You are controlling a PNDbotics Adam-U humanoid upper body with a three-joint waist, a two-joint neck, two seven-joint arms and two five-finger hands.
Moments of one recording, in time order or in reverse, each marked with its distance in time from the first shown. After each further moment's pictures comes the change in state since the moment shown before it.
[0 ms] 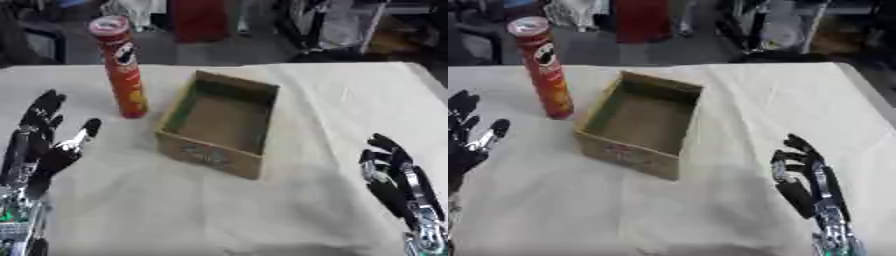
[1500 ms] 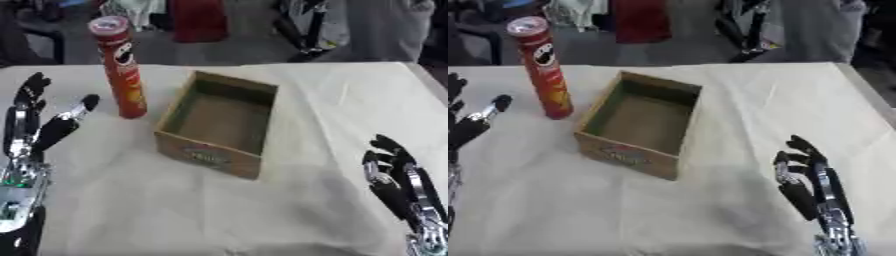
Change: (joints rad) left arm -0.225 0.154 -0.022 0.294 -0.059 0.098 0.228; right arm 0.000 -0.002 0.003 0.000 0.000 0.001 0.005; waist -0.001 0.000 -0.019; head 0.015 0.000
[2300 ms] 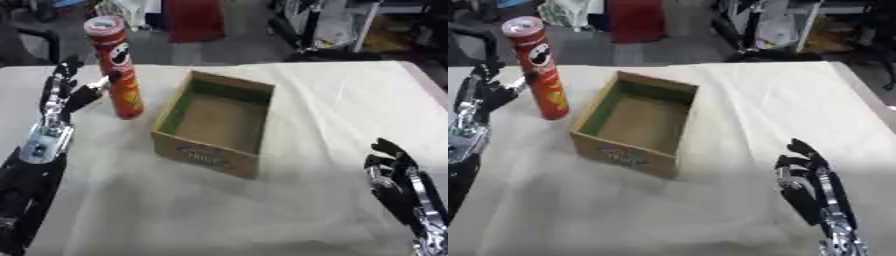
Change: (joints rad) left arm -0.343 0.106 -0.095 0.533 0.075 -0.114 -0.081; right arm -0.001 -0.001 0.023 0.000 -0.006 -0.006 0.020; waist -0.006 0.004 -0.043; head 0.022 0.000
